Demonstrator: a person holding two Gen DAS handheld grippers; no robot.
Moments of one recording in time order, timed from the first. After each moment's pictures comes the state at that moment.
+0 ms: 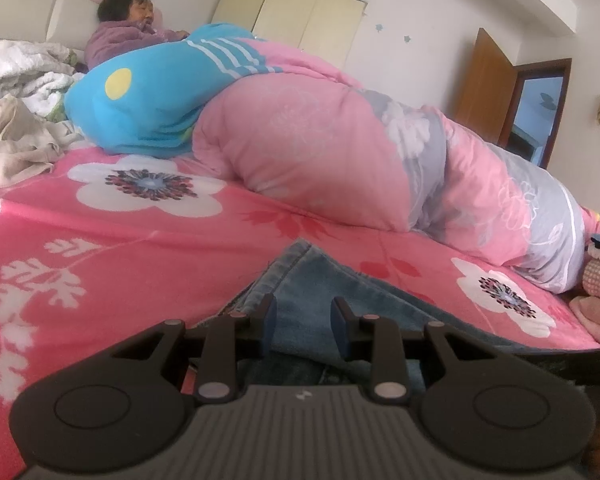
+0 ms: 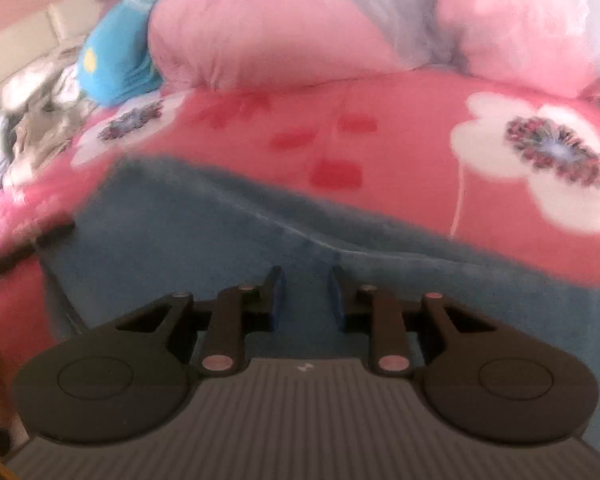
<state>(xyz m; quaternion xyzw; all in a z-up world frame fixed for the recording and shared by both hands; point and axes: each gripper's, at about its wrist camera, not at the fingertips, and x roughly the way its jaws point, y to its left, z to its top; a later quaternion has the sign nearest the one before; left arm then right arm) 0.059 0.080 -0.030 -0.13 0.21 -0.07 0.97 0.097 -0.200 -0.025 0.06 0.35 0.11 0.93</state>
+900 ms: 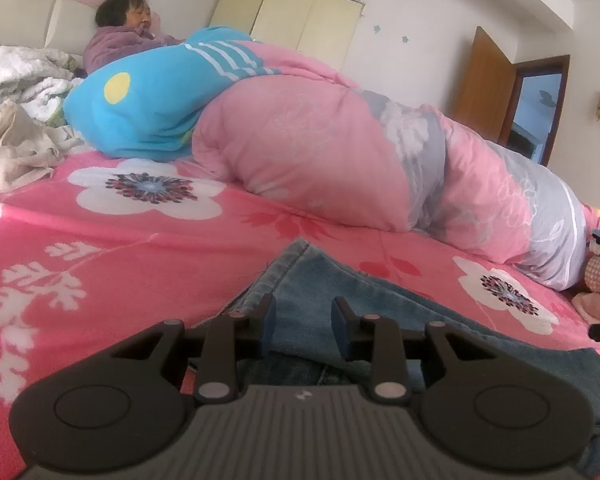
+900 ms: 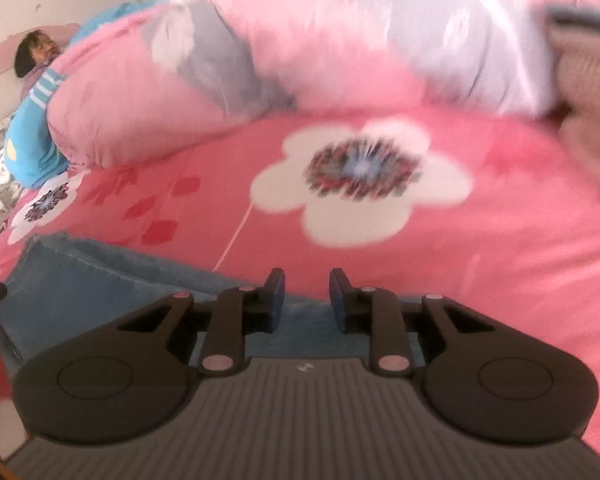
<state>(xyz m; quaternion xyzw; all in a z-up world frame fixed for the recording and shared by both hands) 0.058 0.075 -0.031 -0.12 0.20 -0.07 0.97 0.047 -0.353 -0.006 0.09 0.31 -0.01 0.95</state>
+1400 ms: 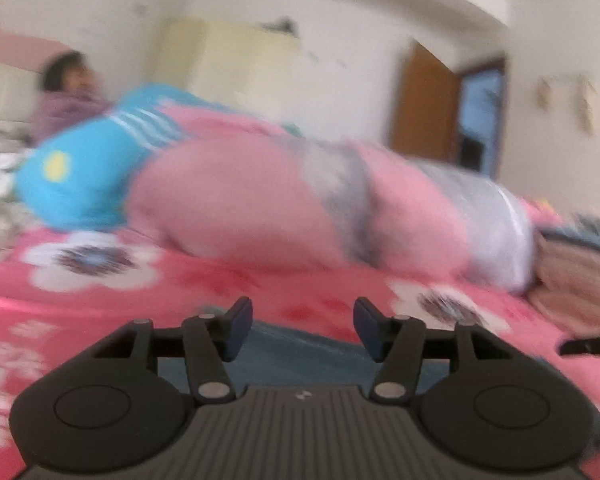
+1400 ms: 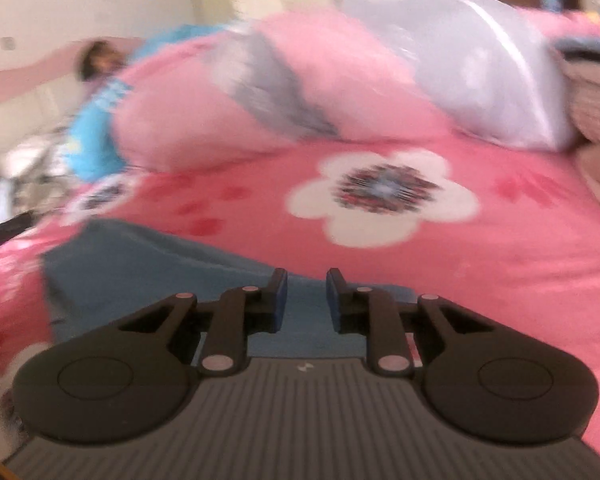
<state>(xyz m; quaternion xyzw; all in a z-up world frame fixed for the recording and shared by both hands) 0.029 0.016 0.013 -0.05 0.15 -0.14 0.98 -0.007 -0.369 -0.001 0.08 0.26 0.10 0.96</state>
